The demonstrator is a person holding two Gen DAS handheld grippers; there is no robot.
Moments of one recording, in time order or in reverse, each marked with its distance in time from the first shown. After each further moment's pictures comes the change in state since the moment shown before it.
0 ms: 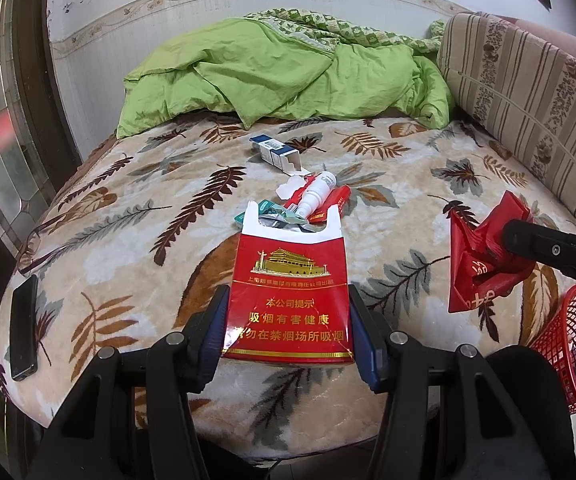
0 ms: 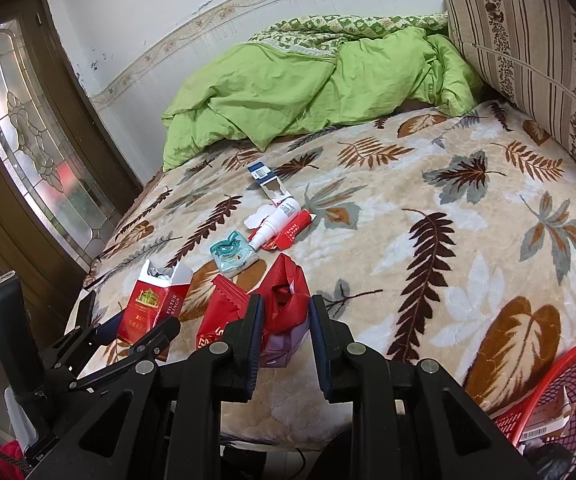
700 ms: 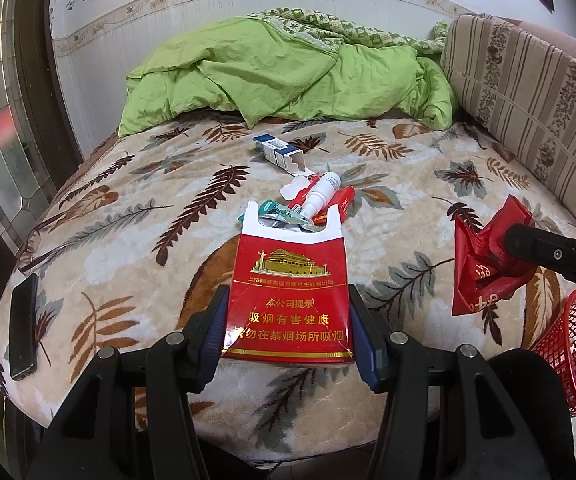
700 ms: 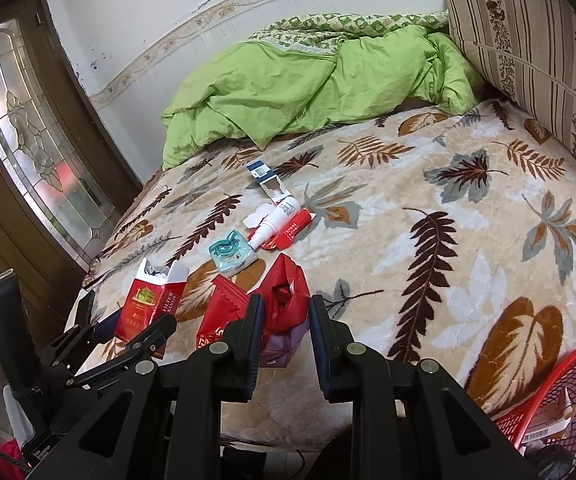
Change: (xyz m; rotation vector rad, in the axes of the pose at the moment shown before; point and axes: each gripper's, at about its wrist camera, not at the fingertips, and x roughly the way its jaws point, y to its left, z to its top) left arm 0.001 0.003 0.000 -0.002 -0.003 0.001; right arm 0.003 0.000 0.000 0.000 0.001 0.001
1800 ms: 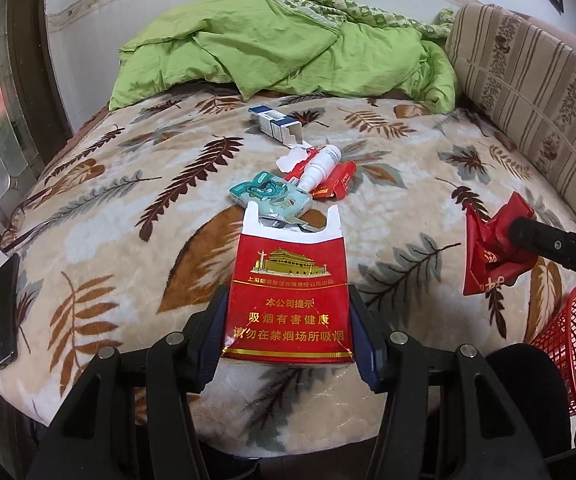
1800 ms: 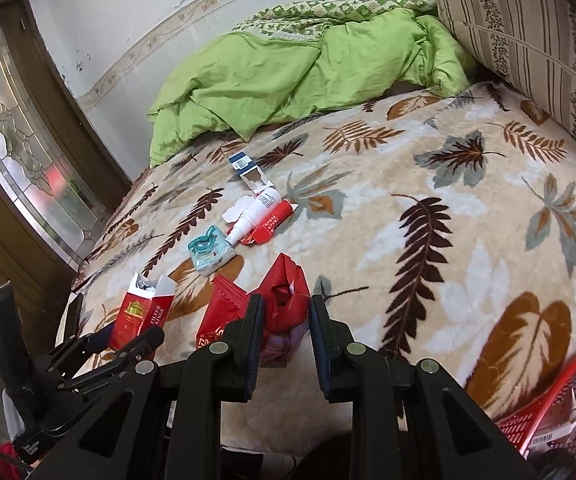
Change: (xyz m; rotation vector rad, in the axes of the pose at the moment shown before) left arm 0.024 0.003 -0.005 -0.032 0.080 -0.031; right arm 0.020 -0.025 0.000 0.050 0.030 -0.010
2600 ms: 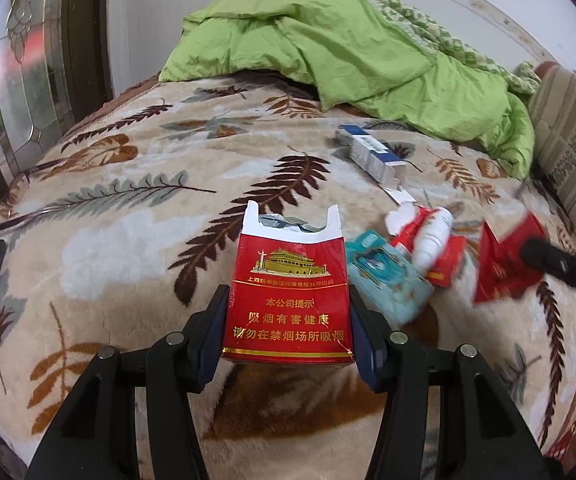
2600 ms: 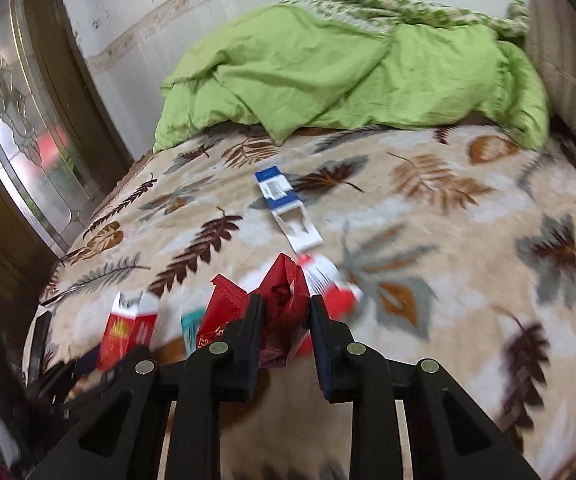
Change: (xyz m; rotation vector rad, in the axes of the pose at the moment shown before) left arm 0.080 0.081 0.047 -0.226 -0.030 0.076; right arm 0.116 0.048 0.074 -0.154 0.034 -0.009
